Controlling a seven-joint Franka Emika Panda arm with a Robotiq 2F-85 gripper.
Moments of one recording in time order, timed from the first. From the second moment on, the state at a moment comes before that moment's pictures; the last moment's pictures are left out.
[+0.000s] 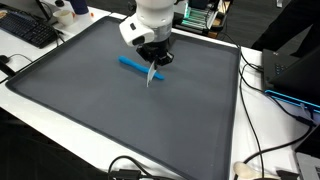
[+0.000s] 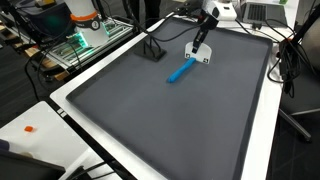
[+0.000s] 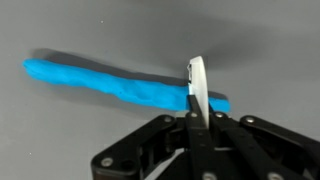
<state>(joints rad) 0.19 0.51 0.07 -1.83 -0.14 2.15 0.21</state>
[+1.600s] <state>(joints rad) 0.18 0.46 0.07 -1.83 -0.12 2.02 0.18</state>
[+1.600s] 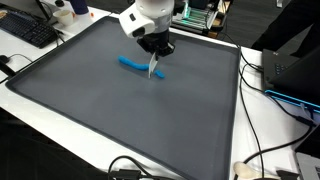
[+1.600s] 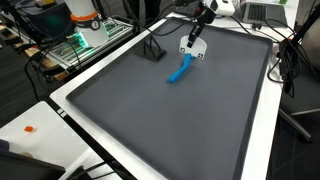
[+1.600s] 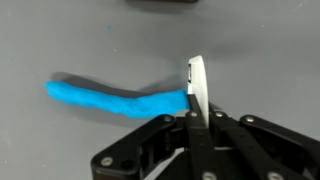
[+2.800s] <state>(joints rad) 0.13 0.43 0.06 -1.83 -0.12 2.05 0.14</state>
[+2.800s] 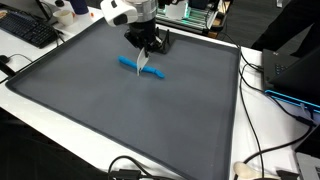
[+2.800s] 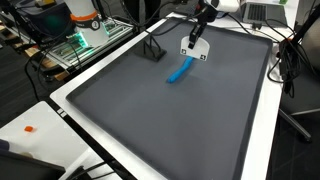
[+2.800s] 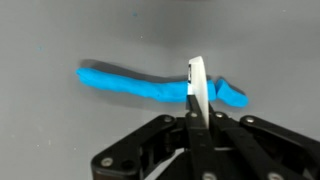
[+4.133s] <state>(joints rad) 0.14 0.49 0.06 -1.85 -0.13 2.13 0.13</state>
